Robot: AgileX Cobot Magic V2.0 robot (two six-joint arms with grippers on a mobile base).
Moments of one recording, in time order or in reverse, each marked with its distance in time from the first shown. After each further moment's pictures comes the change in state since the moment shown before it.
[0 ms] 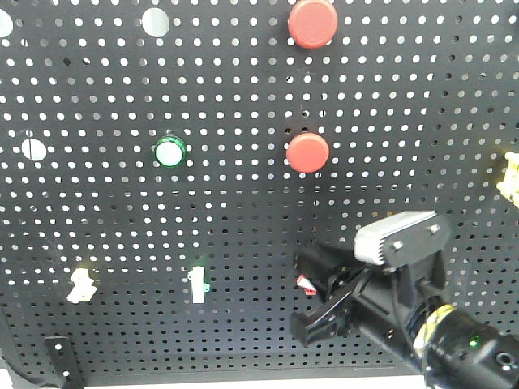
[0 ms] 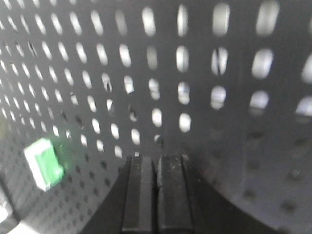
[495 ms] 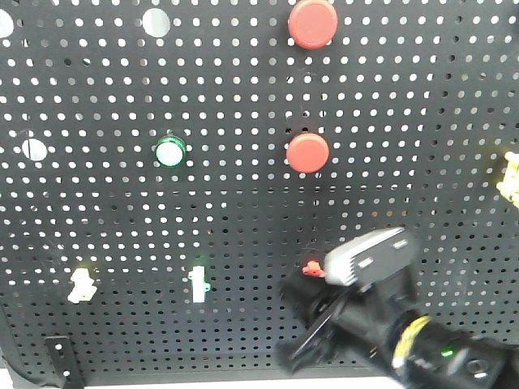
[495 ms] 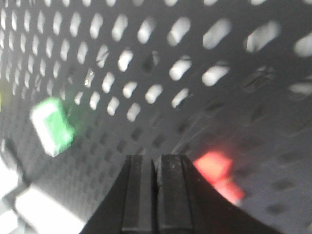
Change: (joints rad) left arm 0.000 0.000 0.000 0.000 -0.029 -0.001; right arm 0.017 0.048 -0.011 -0.132 0.102 0.085
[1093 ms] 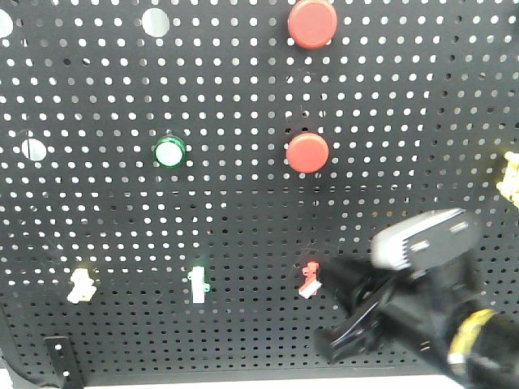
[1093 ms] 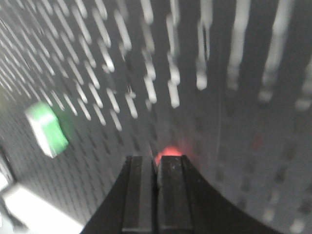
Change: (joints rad) left arm 0.000 0.000 0.000 0.000 -0.003 0.000; right arm -0.014 -0.211 0.014 0.012 0.135 0.003
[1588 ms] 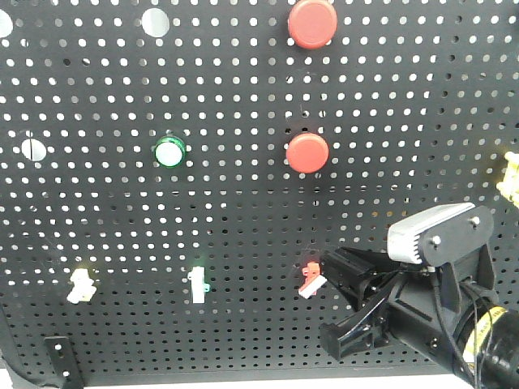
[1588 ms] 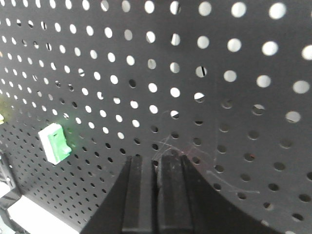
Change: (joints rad) left arm 0.000 0.000 0.000 0.000 0.000 0.000; right arm 0.000 -0.013 0.000 0.000 -0.003 0.000
